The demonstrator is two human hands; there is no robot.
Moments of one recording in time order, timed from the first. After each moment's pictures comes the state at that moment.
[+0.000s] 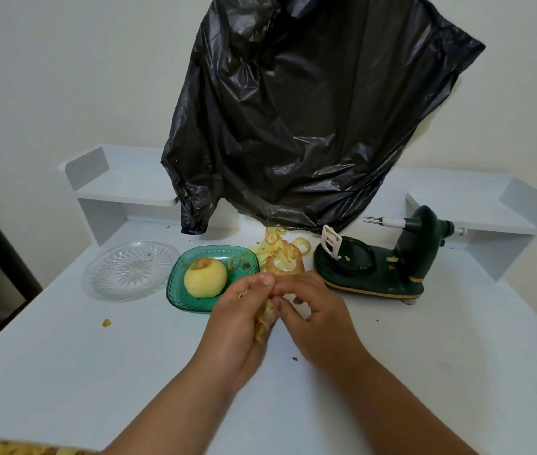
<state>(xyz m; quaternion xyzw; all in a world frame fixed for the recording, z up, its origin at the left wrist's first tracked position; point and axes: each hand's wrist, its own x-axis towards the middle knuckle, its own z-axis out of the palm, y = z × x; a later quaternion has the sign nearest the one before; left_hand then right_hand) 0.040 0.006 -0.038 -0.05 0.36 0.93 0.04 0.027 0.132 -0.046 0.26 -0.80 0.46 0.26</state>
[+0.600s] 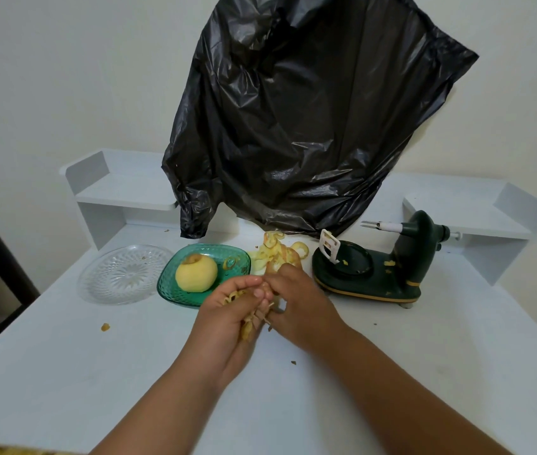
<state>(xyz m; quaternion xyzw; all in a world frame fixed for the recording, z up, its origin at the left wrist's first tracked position) 0.038 -0.010 -0.037 -0.06 0.36 0.93 0.04 -0.003 0.125 -0.049 0.28 -0.90 0.28 0.18</state>
